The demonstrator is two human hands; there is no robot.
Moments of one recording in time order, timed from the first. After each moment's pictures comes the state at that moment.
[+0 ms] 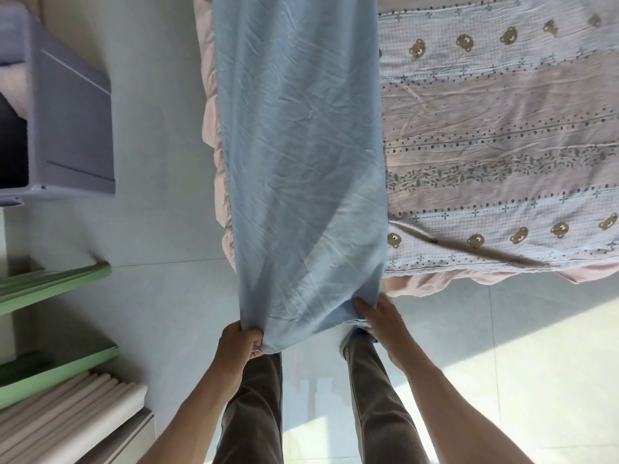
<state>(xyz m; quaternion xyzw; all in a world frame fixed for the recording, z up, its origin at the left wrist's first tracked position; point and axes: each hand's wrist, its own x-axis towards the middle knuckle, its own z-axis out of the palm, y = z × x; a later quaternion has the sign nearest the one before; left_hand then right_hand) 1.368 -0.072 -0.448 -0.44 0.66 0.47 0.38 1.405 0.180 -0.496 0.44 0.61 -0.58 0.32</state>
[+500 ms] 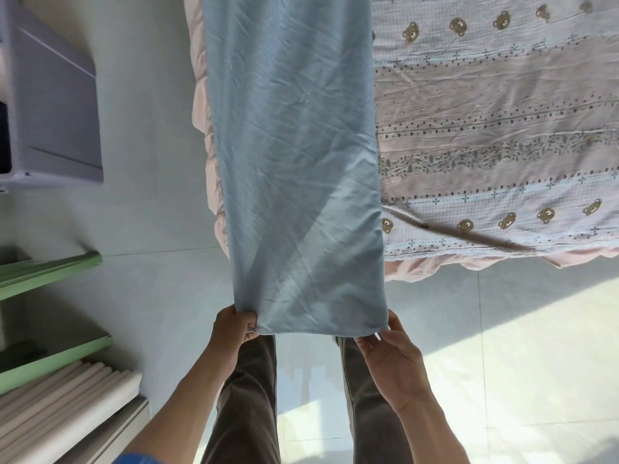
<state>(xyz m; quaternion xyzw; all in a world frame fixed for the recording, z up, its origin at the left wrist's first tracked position) 1.367 -0.072 -0.453 -0.46 0.65 0.48 0.37 1.467 0.178 -0.447 0.44 0.17 -0.88 0.12</state>
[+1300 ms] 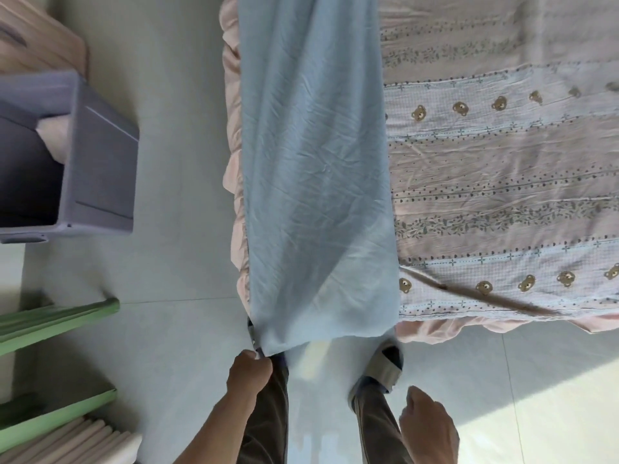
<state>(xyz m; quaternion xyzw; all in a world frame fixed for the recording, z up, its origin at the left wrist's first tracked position) 1.354 -0.073 -0.478 -0.42 0.76 0.28 0.41 1.477 0.181 -0.470 0.37 0.84 -0.13 0.39</state>
